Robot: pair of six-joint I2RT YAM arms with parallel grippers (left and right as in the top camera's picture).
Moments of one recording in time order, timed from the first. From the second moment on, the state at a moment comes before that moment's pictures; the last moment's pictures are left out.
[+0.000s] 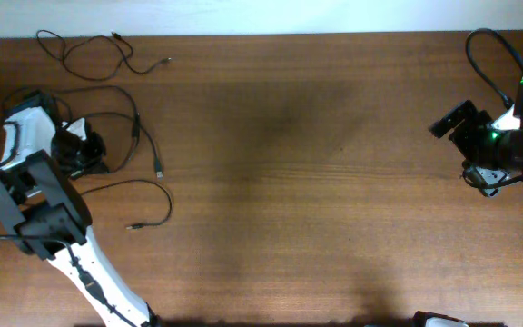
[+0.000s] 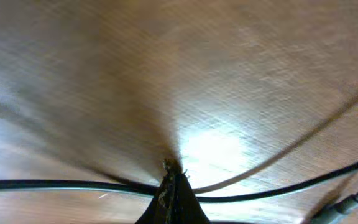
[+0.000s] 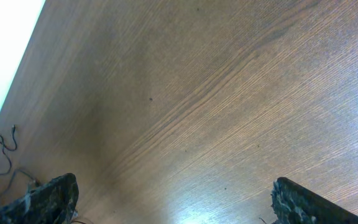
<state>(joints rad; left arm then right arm) 0.50 2.30 1.78 -1.14 0.19 0.01 -0.20 1.40 1.56 -1.30 -0.23 0.68</state>
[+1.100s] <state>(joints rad) 0.20 2.18 1.79 -0.98 0.17 0.23 -0.20 1.40 1.56 -1.29 -0.23 0.68</state>
